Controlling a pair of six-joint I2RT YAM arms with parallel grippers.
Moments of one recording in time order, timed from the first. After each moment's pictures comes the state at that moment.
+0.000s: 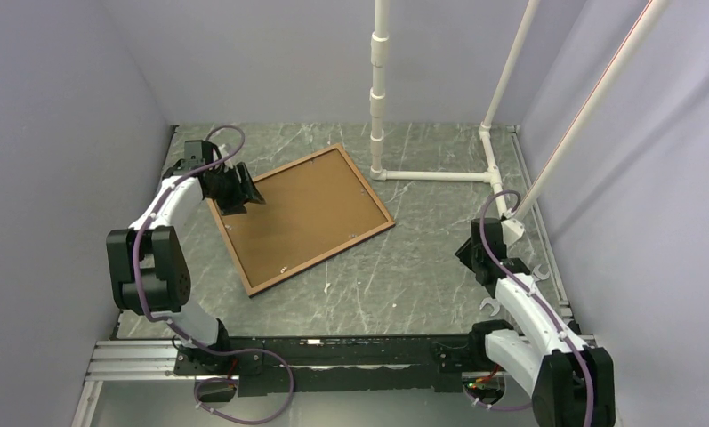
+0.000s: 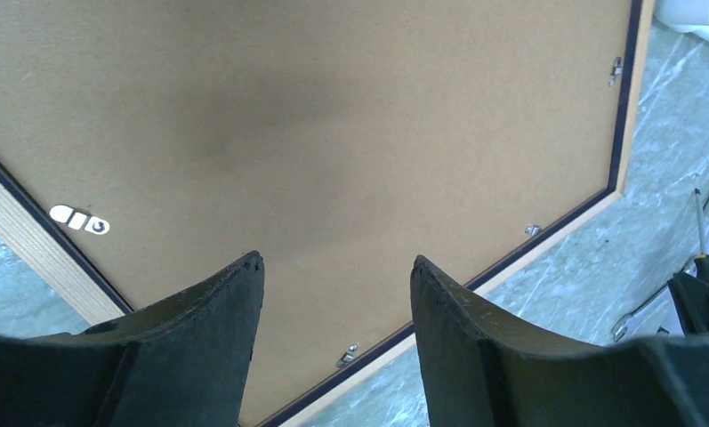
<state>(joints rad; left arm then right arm) 0.08 1.62 1.18 -0.60 0.40 -0.33 0.12 0.91 0.43 -0.35 0.32 0.76</state>
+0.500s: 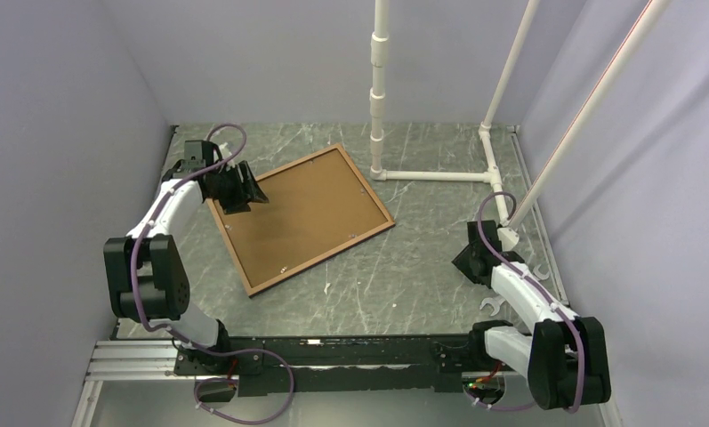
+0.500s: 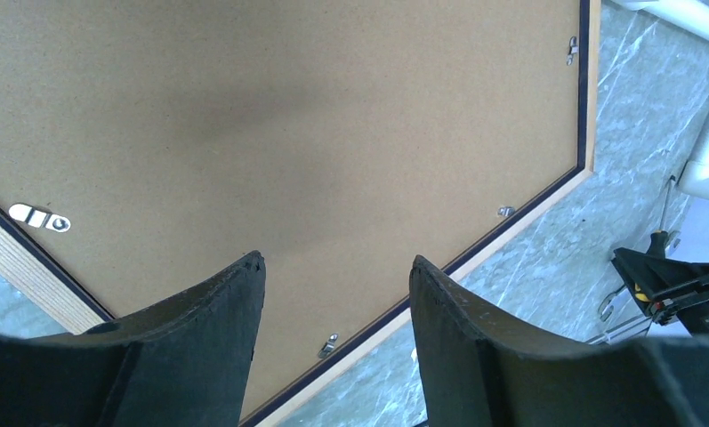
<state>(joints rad) 0.06 1.57 1.16 -0.59 0.45 -0.33 0.09 1.06 0.43 -0.40 0.25 0.84</state>
